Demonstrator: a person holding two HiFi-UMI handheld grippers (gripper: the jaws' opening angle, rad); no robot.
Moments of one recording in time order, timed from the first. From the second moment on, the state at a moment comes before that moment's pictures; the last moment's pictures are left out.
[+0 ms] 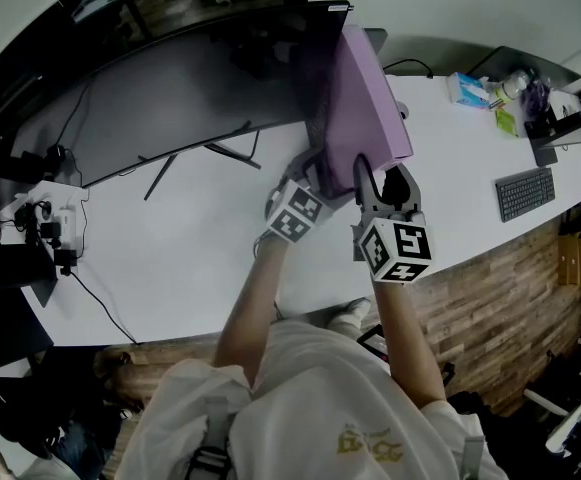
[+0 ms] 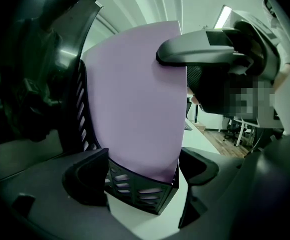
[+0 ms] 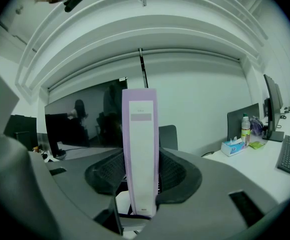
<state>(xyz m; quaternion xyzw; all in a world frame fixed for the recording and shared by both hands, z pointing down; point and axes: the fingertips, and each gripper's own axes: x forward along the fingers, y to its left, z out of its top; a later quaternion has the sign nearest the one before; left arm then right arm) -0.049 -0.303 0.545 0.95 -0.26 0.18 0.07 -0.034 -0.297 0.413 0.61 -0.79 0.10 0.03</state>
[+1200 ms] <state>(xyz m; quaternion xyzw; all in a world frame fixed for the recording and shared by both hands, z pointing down) -0.061 -0.292 0.514 0.94 -0.29 0.14 0.07 -0.046 -0.286 0.442 0.59 -0.80 0.09 0.09</state>
